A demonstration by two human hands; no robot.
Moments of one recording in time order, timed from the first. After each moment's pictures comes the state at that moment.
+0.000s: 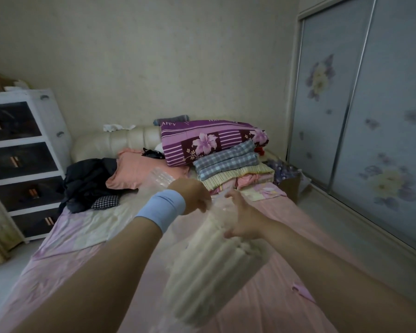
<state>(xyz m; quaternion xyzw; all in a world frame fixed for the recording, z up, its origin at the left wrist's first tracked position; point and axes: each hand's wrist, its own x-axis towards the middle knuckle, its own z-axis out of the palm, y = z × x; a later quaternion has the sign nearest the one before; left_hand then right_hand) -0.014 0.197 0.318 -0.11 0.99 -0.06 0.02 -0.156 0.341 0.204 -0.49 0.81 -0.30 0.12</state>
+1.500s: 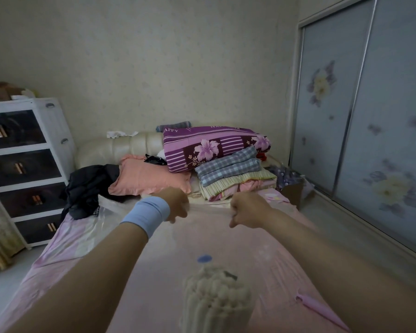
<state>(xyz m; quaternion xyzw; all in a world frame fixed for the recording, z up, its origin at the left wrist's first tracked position) -0.002 0.168 0.320 -0.27 0.96 0.04 0.08 -0.167 0.331 0.259 -0.50 0.85 -0.12 0.00</state>
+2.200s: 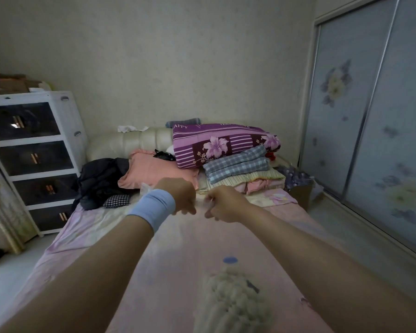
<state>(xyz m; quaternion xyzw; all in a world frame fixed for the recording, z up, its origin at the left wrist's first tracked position) 0.016 0.176 0.338 -0.26 0.96 -0.11 0.09 -0.109 0.283 0.276 -0.53 0.81 -0.25 0.09</state>
